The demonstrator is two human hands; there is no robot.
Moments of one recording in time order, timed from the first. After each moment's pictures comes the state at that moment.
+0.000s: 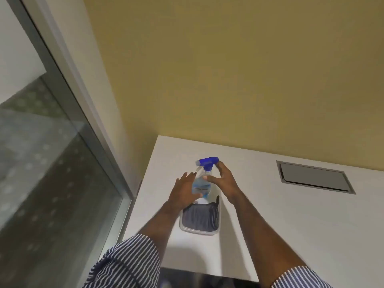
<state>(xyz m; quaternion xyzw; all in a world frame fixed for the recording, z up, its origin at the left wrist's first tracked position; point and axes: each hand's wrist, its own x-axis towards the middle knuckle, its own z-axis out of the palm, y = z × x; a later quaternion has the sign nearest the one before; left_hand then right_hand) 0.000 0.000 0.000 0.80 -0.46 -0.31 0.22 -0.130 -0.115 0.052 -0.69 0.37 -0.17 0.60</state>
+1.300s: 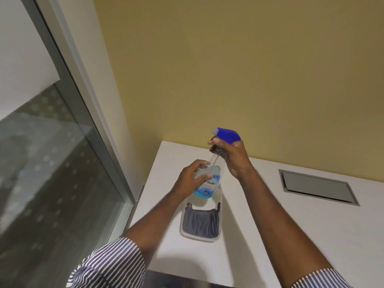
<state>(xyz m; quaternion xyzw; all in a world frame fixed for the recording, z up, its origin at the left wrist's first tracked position) 0.015 -0.019 0.055 0.68 -0.39 -0.34 0.53 -0.088 -0.138 0.169 -0.58 0.26 -0.30 0.71</state>
